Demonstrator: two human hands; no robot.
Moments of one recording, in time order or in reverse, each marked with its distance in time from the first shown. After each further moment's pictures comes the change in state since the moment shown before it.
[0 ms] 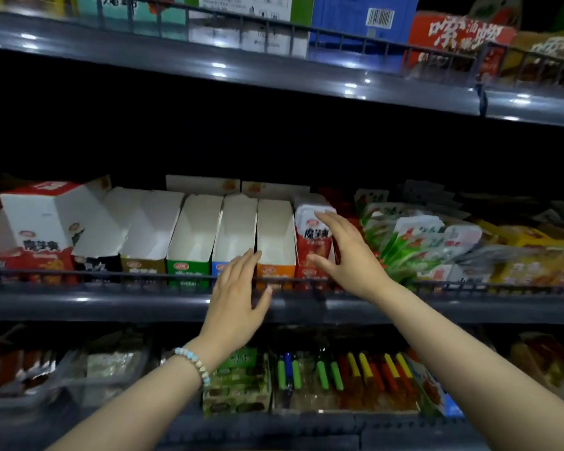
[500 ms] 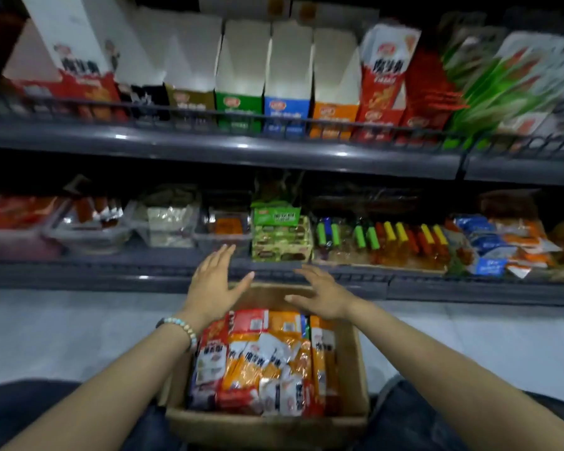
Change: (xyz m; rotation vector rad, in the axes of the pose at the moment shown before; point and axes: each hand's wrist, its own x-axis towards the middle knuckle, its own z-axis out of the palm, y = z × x) left_hand -0.204 -0.145 0.024 0.145 -0.333 -0.372; right_hand -0.205 -0.039 0.209 0.168 -0.872 0.346
